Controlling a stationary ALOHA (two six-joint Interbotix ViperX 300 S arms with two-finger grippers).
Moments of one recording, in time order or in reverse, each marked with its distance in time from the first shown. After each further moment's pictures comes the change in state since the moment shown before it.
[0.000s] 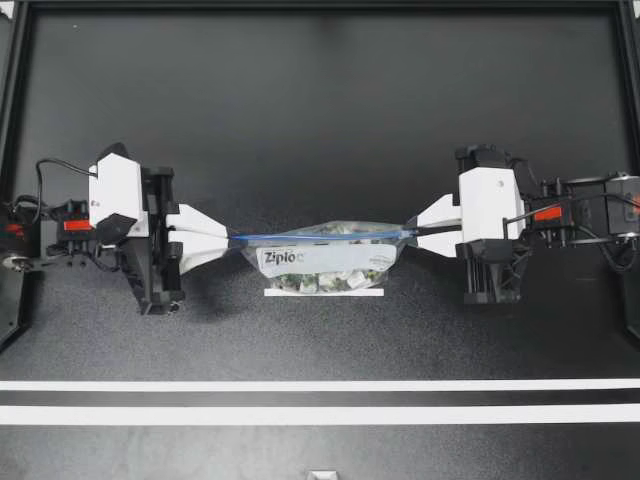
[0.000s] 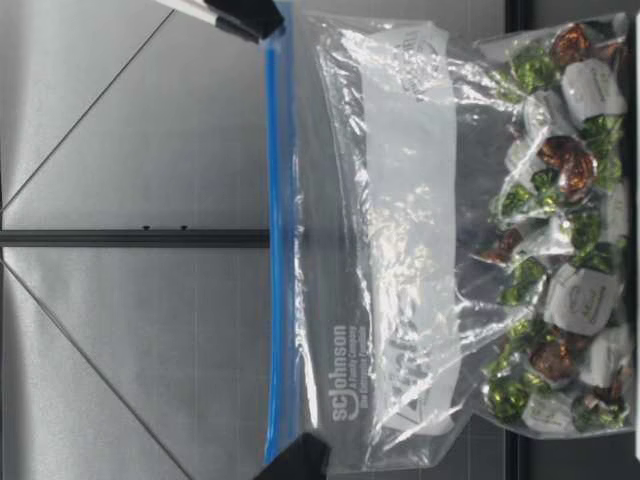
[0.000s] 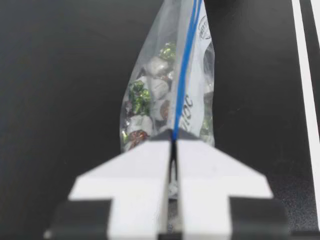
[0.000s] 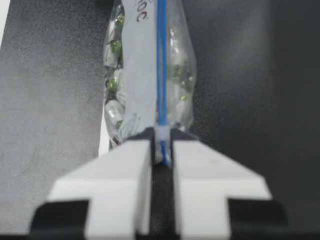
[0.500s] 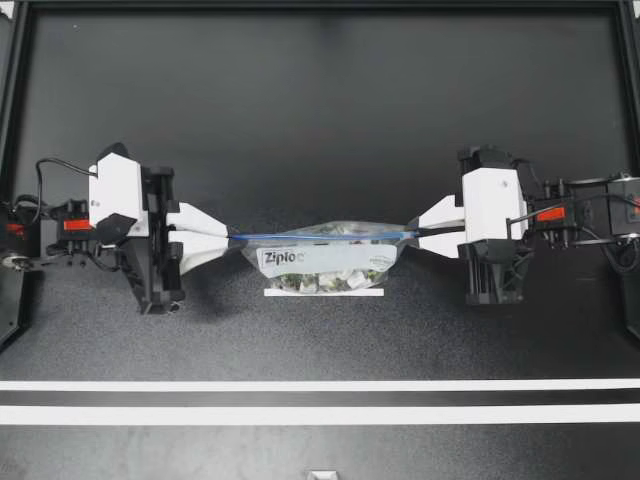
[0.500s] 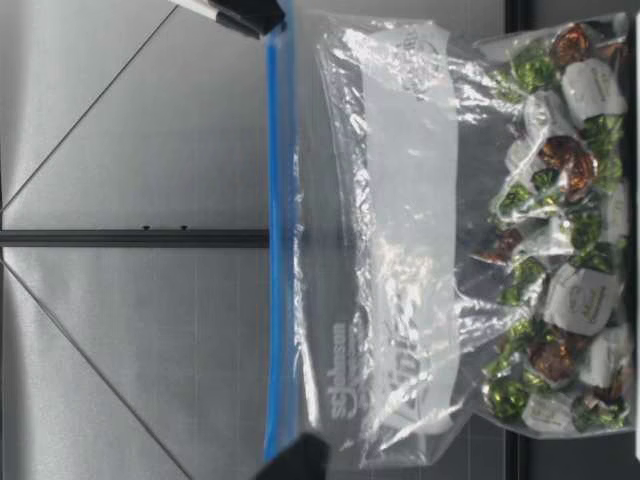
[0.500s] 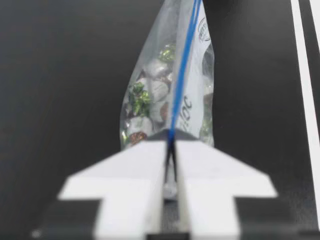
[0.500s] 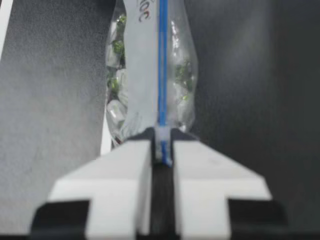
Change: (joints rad) left arm 0.000 0.000 0.000 0.003 0.000 0.002; right arm 0.000 -0.005 0.008 0.005 -0.011 0.000
